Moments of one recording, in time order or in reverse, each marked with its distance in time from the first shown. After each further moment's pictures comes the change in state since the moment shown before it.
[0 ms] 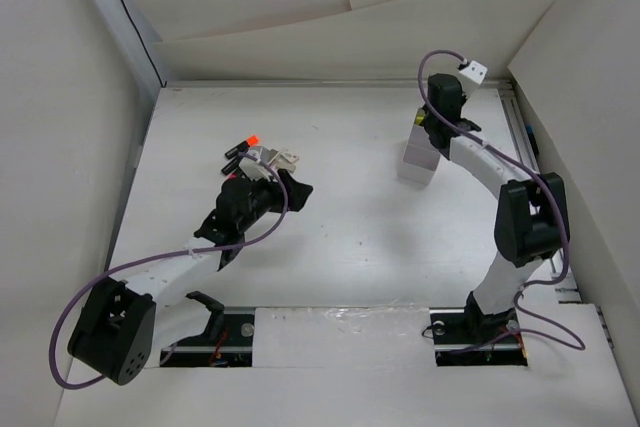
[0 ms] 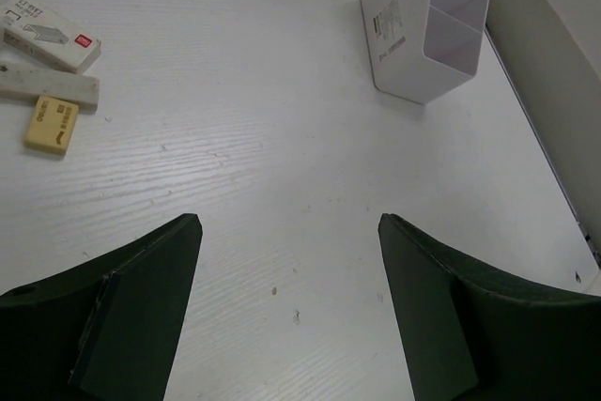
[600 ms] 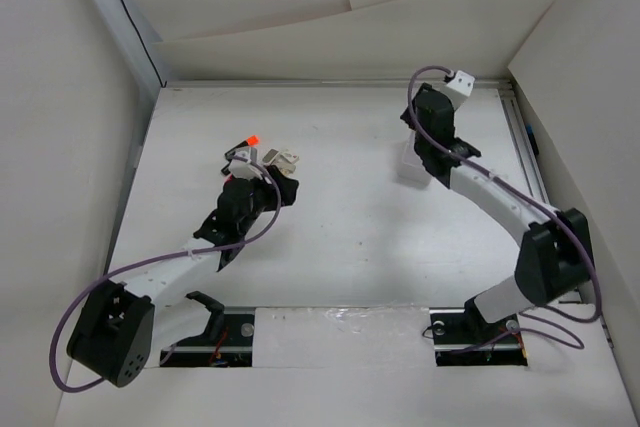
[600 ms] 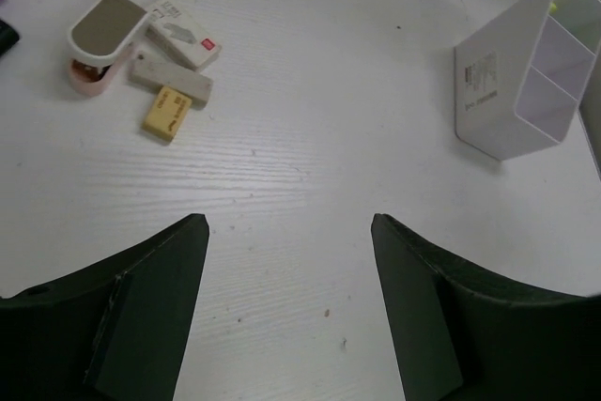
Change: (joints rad) left arm 0.000 -0.011 0.000 -0.064 -0.219 -0.033; right arm 0.169 -0.212 -0.148 0.008 0.042 0.002
